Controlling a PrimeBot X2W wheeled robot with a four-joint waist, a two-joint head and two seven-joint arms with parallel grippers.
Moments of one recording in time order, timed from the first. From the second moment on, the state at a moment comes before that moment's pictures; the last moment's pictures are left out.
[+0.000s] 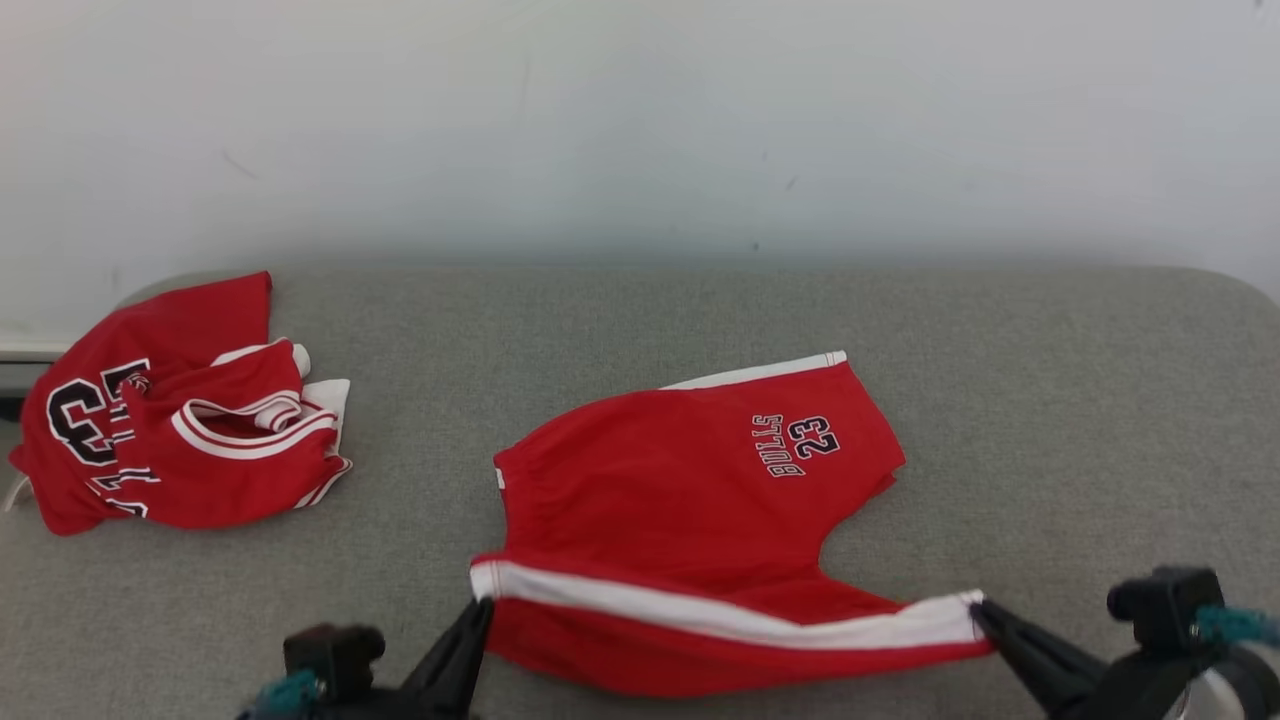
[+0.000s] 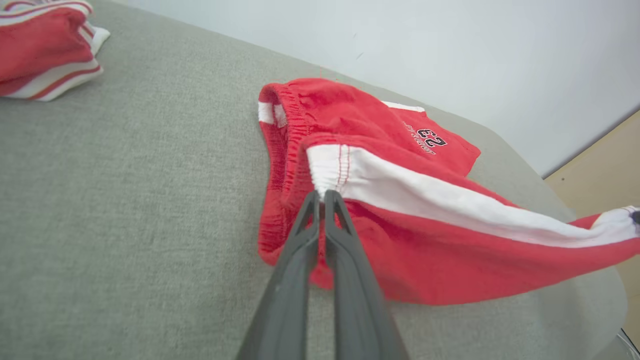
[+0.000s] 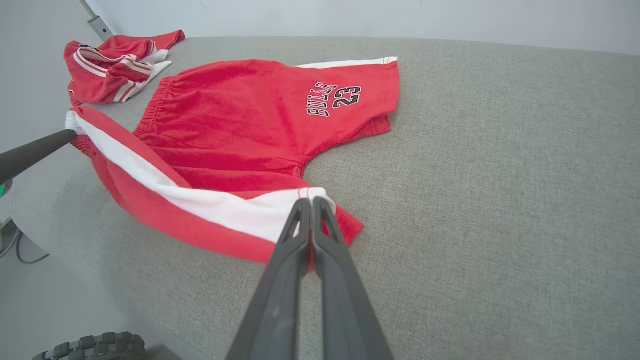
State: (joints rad) left arm -0.24 0.29 -0.78 0.45 -0.83 0.00 -0.25; right arm 0.12 -0.51 0.28 -0.09 0.70 0.07 0.22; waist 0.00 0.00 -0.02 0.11
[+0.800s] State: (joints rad) left arm -0.62 0.14 -0.71 0.44 -0.82 0.07 -0.16; right arm -0.53 -0.53 0.25 0.15 0.75 0.10 0.42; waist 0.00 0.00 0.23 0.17
